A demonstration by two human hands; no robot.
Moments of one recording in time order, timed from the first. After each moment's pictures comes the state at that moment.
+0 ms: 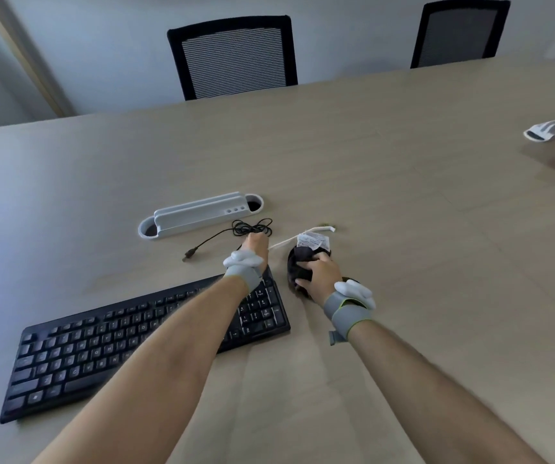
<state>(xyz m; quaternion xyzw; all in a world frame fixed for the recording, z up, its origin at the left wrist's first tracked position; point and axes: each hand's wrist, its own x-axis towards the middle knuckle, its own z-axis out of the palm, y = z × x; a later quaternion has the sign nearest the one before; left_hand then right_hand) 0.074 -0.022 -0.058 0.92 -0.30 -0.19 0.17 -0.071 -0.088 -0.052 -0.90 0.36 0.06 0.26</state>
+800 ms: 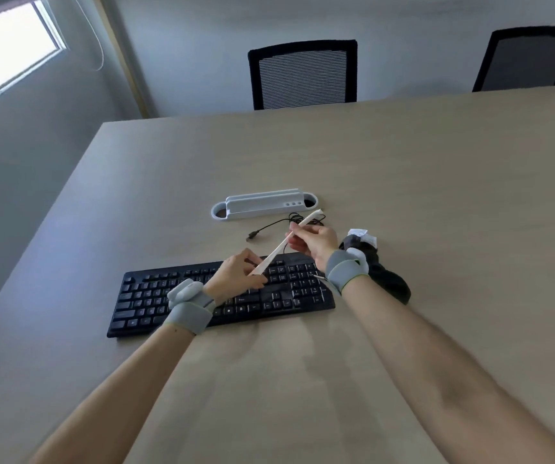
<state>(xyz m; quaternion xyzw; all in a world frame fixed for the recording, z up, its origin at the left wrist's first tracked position) 0.033 0.176 0.016 0.84 -0.25 -0.28 0.40 -0.015 0.001 0.021 -0.52 0.34 -0.10 0.78</state>
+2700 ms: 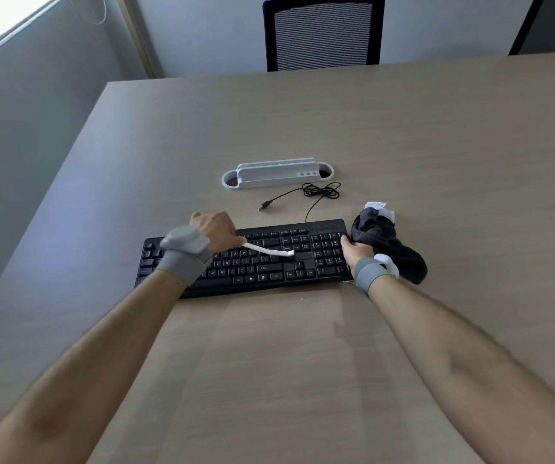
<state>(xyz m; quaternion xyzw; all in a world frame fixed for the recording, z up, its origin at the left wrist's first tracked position) 0.078 0.196 0.027 0.95 -0.28 -0.14 0.00 -0.051 -0.024 -0.063 -0.63 0.55 -0.02 0.54</state>
